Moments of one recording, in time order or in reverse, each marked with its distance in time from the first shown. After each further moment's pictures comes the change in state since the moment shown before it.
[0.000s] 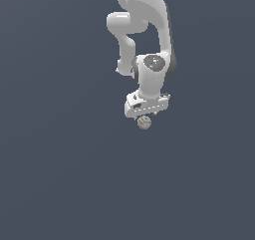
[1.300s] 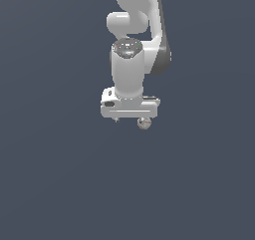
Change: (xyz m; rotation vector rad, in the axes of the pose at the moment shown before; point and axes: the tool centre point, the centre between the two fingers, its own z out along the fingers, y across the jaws) arm 0.060 0.097 -0.082 0.023 0.029 0.303
